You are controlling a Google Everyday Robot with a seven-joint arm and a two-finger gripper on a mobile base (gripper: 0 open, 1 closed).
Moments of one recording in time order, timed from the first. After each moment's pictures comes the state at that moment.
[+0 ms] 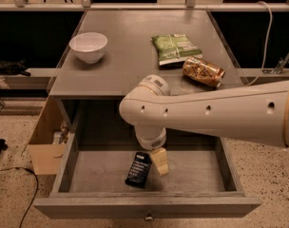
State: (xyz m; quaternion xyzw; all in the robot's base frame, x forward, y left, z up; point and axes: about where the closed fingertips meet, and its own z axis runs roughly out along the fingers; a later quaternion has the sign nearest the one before) arm 0.500 -0.029 0.636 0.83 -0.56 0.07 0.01
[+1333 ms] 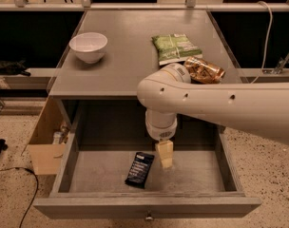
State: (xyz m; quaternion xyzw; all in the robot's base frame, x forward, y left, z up) arm 0.511 -0.047 0.659 0.79 -0.61 0.03 -0.03
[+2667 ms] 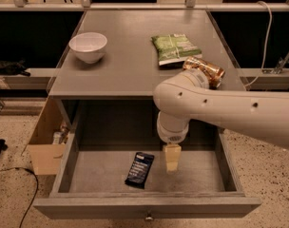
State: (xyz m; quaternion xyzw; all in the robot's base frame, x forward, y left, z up) arm 0.506 -0.069 0.655 0.75 -0.66 0.02 -0.06
